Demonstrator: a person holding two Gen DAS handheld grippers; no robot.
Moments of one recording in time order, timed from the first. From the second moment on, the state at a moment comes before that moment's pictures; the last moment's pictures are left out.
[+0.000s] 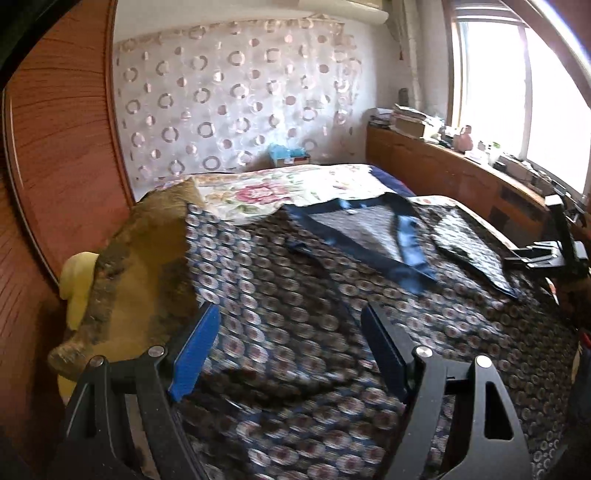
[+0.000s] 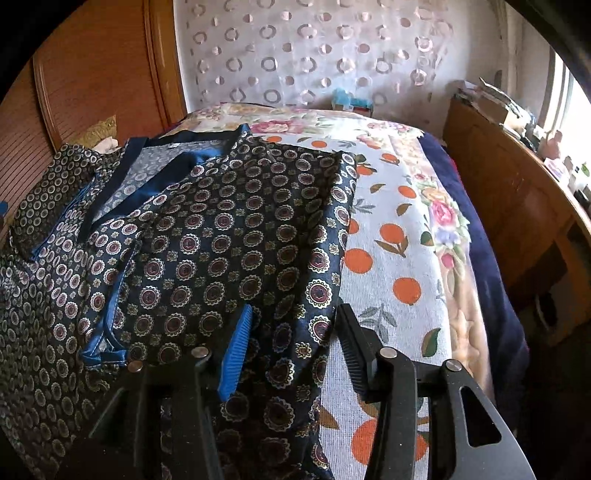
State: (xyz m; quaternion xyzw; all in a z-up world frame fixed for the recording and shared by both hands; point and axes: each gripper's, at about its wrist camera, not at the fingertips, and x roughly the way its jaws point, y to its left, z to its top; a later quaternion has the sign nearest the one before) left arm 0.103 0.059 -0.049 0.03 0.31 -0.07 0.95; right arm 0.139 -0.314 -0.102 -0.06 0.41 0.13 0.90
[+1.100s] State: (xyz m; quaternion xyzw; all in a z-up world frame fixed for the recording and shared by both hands) left arm 0.204 0.099 -0.055 0.03 0.37 -0.06 0.93; right arm 0.141 -0.313 -0.104 -0.07 0.41 0.12 0.90
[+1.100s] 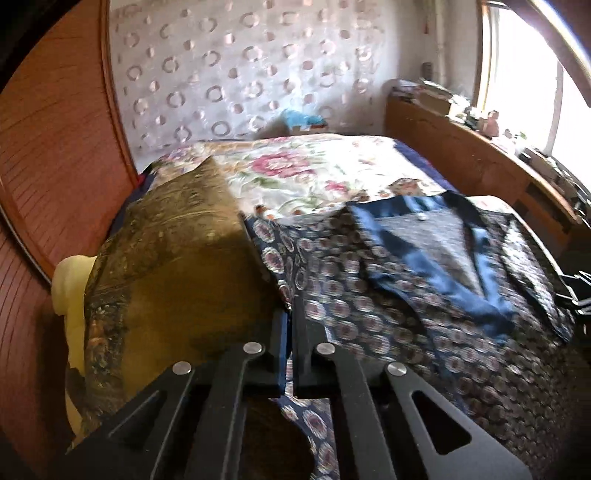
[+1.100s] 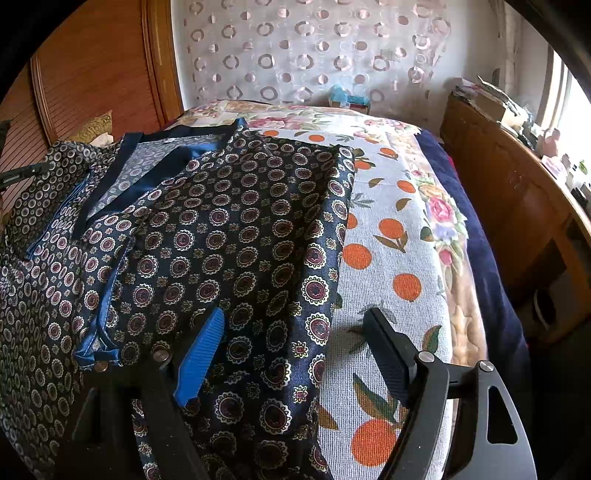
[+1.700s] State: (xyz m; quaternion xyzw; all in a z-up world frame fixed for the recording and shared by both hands) left arm 0.078 0.055 -0.047 0.00 0.29 -0.12 0.95; right arm 0.139 -0.316 -0.103 -0.07 0.41 0.09 0.91
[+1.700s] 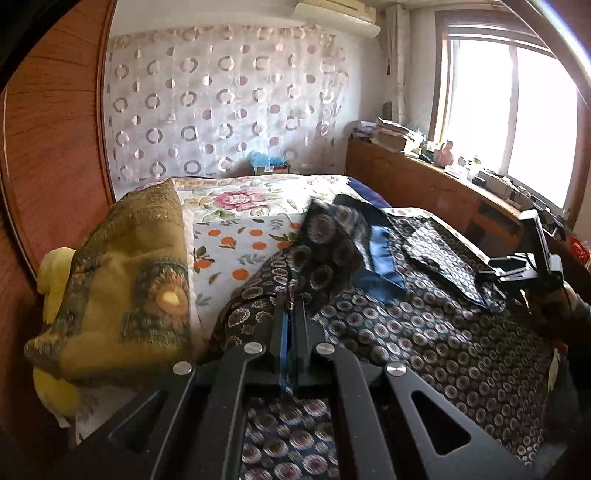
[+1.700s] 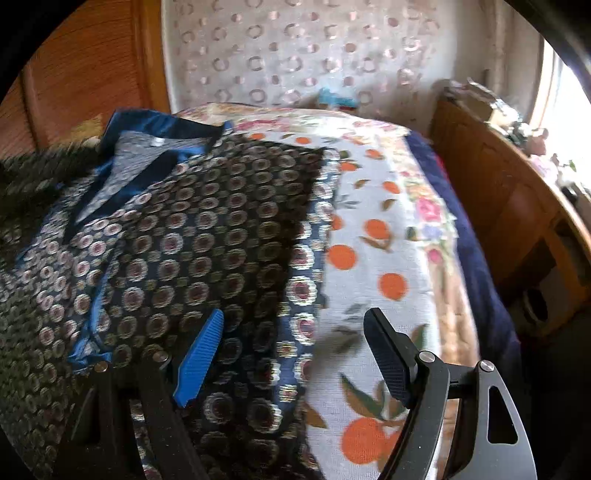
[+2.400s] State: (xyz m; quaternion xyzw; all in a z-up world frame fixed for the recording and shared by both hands) left arm 0.057 0.046 -0.066 -0.02 0.29 -0.12 0.95; right arm 0.247 -0.299 -0.092 -0.07 0.43 0.08 0.90
